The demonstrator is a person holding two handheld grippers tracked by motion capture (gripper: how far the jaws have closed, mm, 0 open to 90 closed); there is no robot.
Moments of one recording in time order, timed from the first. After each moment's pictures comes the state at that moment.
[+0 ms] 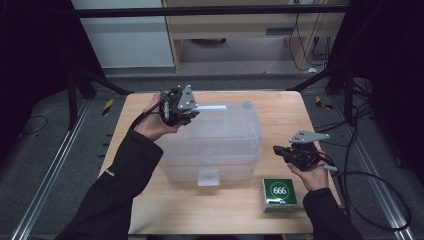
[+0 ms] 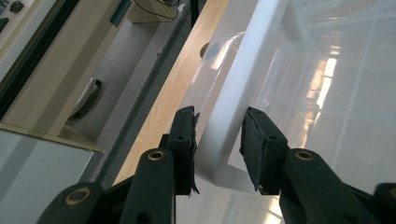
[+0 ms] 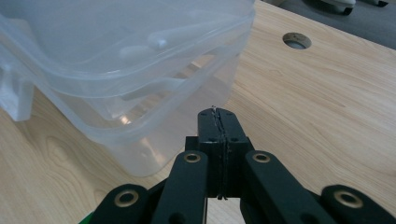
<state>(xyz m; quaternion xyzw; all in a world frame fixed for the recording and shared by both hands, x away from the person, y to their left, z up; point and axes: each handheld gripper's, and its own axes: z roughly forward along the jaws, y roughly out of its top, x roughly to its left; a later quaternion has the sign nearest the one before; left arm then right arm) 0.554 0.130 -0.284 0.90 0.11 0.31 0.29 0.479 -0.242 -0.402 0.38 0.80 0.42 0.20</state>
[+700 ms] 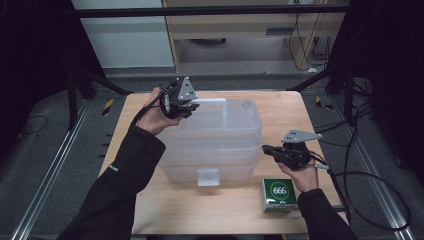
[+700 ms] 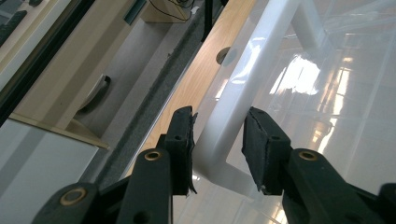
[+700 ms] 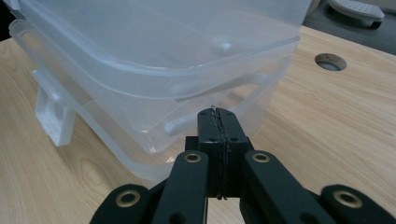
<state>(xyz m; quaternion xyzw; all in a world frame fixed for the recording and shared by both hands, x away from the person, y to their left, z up) 0.568 0.129 -0.277 0.89 0.14 0.32 0.30 0.481 -0.218 -0.401 0.35 0.80 0.46 0.18</state>
